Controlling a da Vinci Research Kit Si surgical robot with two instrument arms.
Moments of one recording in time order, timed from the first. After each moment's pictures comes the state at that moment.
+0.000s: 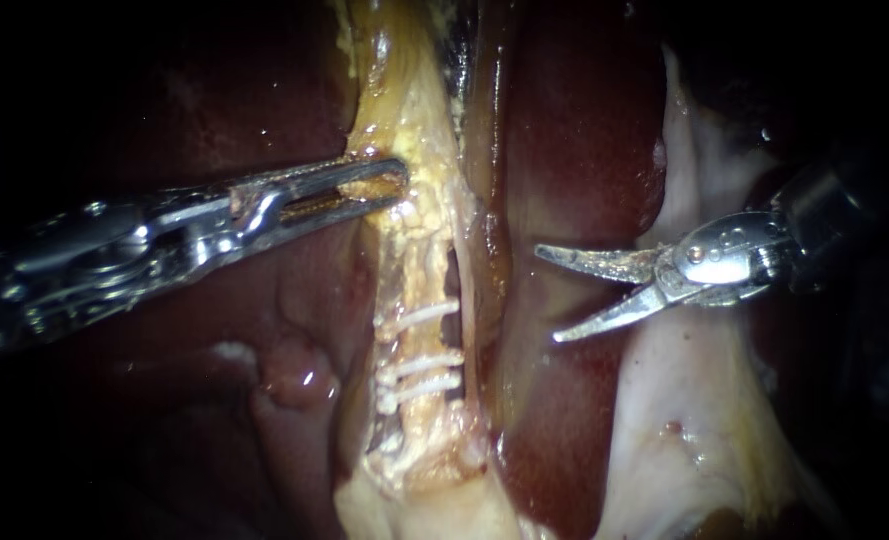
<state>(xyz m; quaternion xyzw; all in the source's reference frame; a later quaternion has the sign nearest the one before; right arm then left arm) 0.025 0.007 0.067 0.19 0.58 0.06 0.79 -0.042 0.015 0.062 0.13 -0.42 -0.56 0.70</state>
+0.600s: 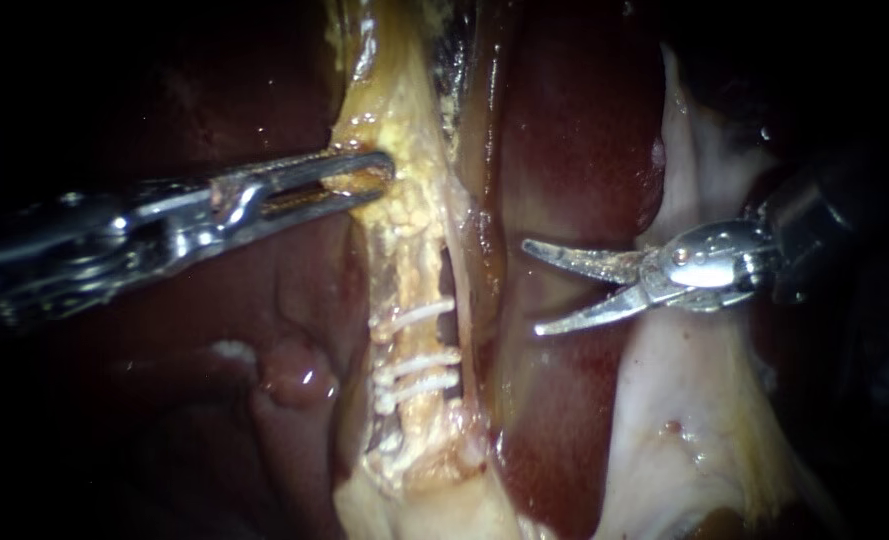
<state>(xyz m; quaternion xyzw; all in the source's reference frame) 0.027 0.005 0.069 0.31 0.53 0.08 0.78 -0.039 0.016 0.058 0.13 -0.42 -0.57 0.70</state>
